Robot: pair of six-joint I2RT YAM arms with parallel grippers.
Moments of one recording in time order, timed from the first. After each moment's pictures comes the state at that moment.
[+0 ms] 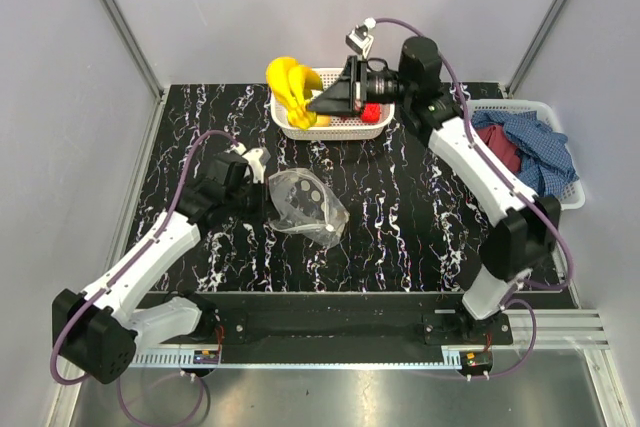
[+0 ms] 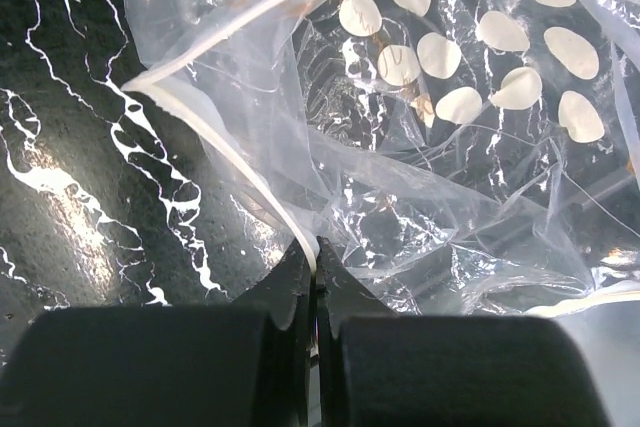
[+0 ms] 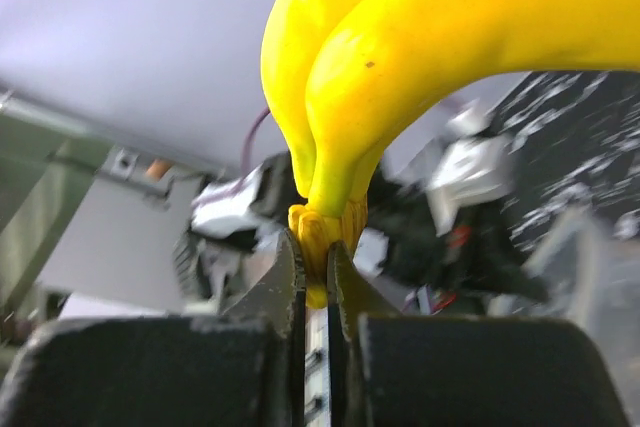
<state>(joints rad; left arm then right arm) -0.47 1.08 0.88 -0.64 0.25 -0.42 0.48 1.64 1.62 0.13 -1.12 1.14</state>
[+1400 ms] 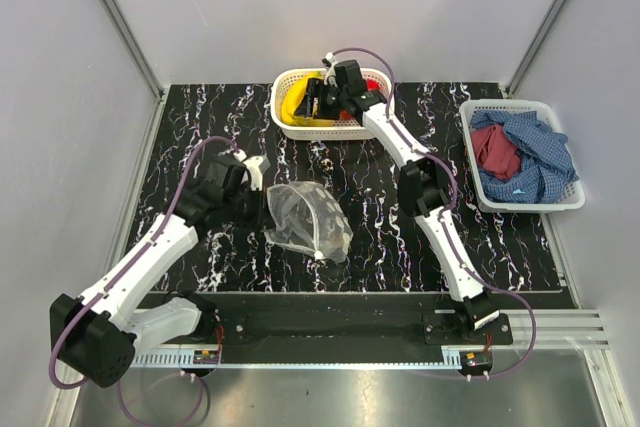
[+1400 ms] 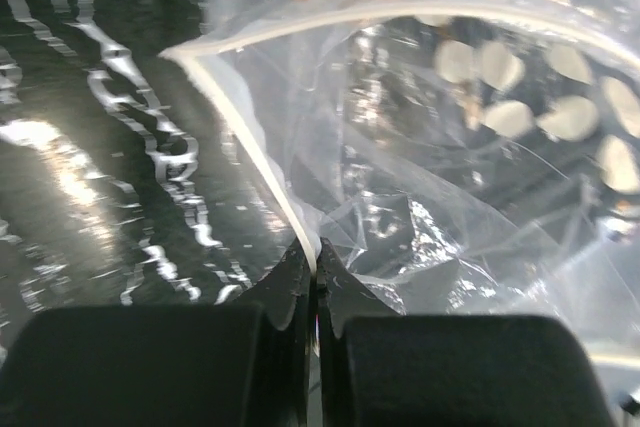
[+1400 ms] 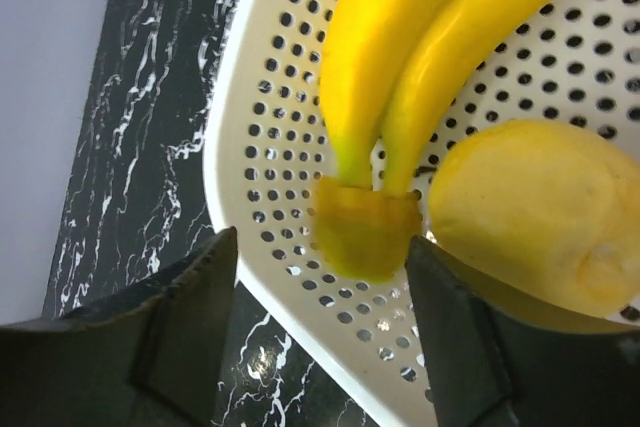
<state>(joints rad) -0.47 1.06 0.87 -0.74 0.31 -0.37 0.46 2.73 2.67 -0.48 -0.43 0.49</state>
